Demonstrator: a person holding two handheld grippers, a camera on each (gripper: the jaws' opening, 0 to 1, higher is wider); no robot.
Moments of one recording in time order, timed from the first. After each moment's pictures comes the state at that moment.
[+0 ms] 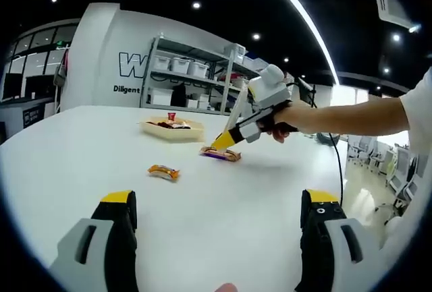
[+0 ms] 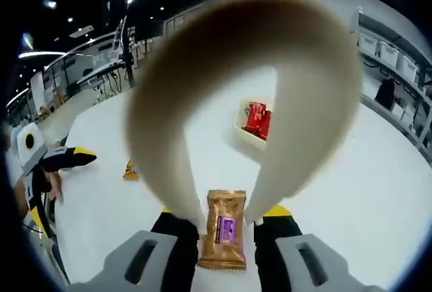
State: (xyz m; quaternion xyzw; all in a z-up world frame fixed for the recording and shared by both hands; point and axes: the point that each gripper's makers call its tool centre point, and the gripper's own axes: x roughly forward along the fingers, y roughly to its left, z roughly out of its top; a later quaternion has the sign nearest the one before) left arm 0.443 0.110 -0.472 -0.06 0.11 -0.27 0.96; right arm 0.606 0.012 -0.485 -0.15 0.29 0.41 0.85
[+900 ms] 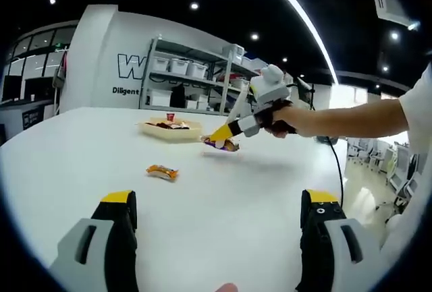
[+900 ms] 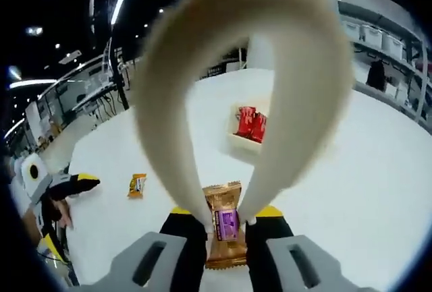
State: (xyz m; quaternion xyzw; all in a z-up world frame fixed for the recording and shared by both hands) left arm 0.443 0.108 -0.472 -0.06 0.10 -0.27 0.96; right arm 0.611 0.016 -0.453 -0.03 0.28 0.40 0.87
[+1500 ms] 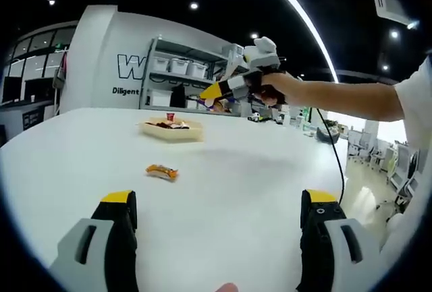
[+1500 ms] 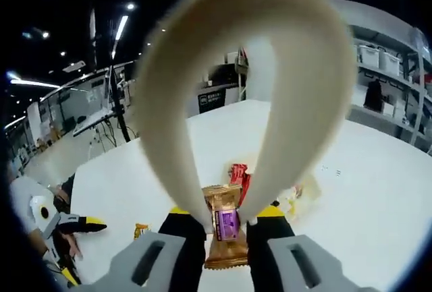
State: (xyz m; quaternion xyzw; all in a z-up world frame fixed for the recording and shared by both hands) left arm 0.443 0.107 -0.474 -0.06 0.10 -0.27 0.96; right arm 0.661 0.027 -0.385 -0.06 0.22 0.40 0.89
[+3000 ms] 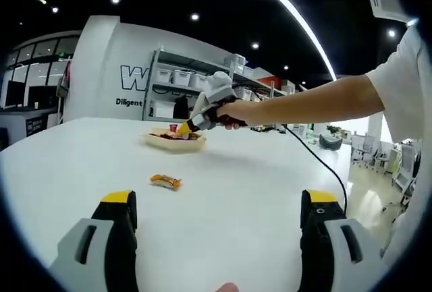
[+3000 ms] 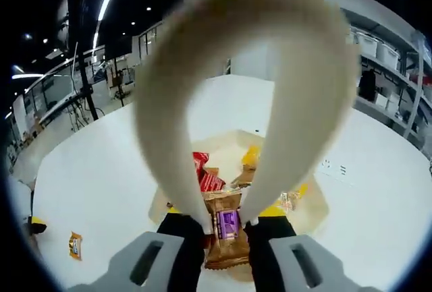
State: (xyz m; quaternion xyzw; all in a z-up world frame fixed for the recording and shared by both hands) left arm 0.444 0.109 -0.465 -0.06 0.06 -0.26 0.96; right arm 0.758 0.050 -0.464 -0.11 0.27 0.35 0.89
